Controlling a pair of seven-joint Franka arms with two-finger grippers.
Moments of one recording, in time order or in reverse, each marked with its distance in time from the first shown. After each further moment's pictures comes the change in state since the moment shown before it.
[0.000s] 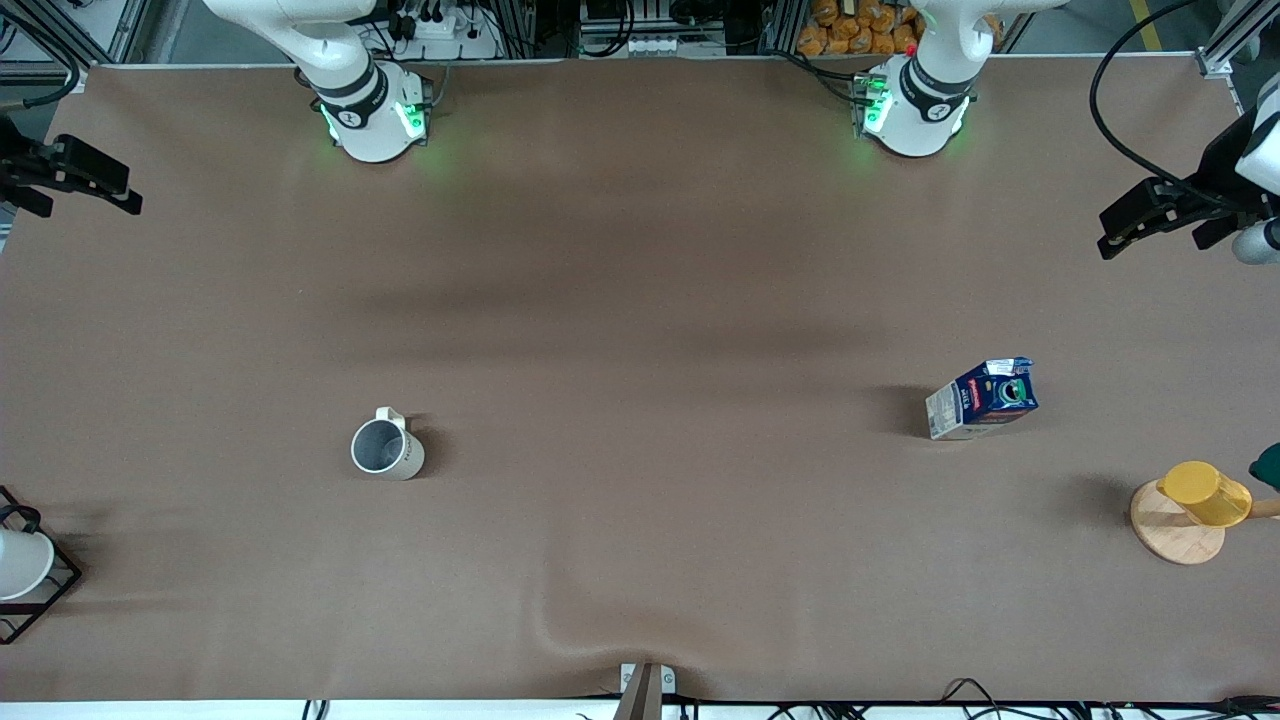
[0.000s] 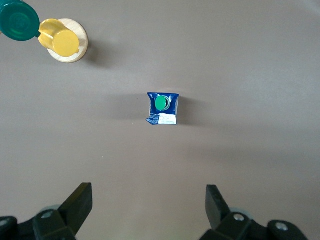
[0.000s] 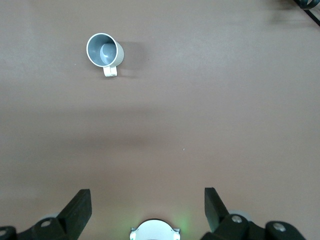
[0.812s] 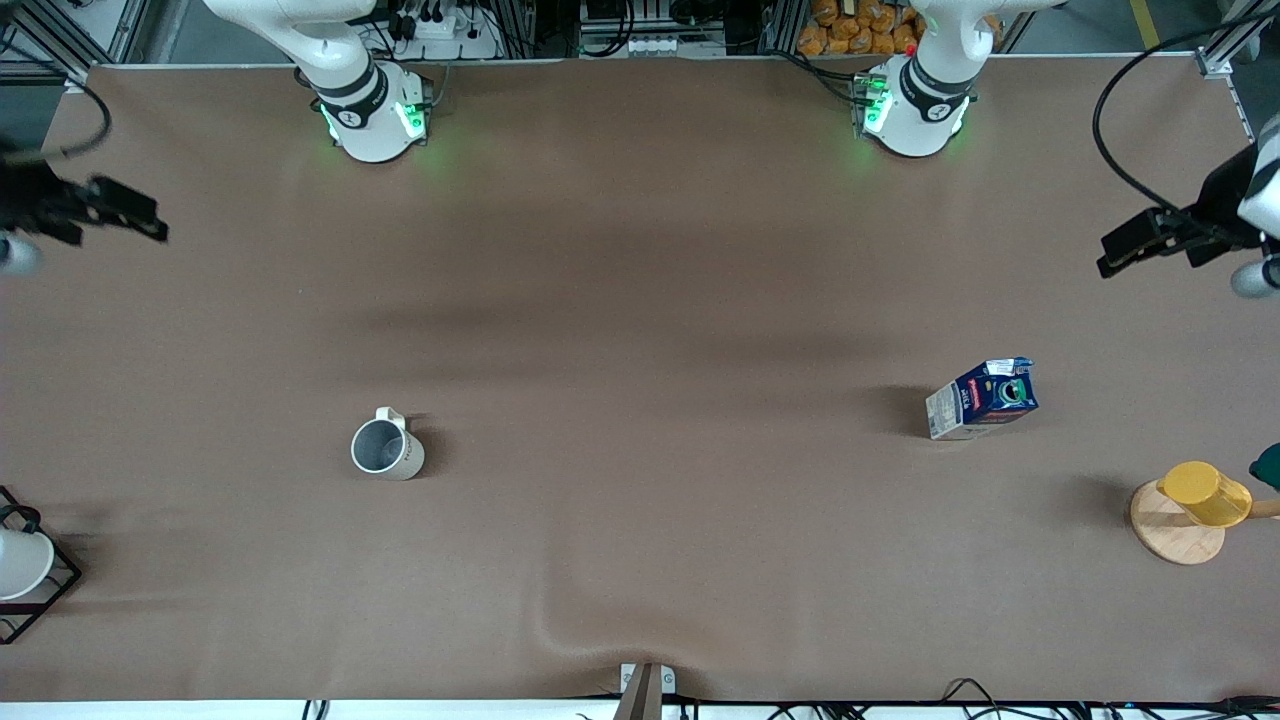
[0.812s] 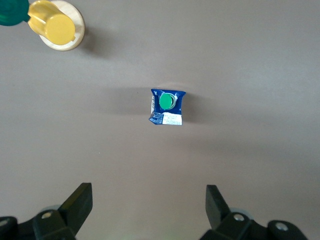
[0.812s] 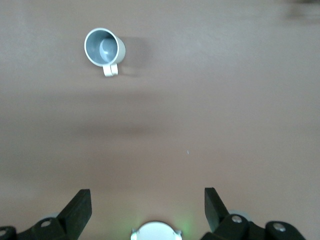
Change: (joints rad) left arm 0.044 0.063 0.003 -0.018 -0.028 0.025 0.005; right arm 0.006 0.123 0.012 0.003 0.020 0.067 -0.001
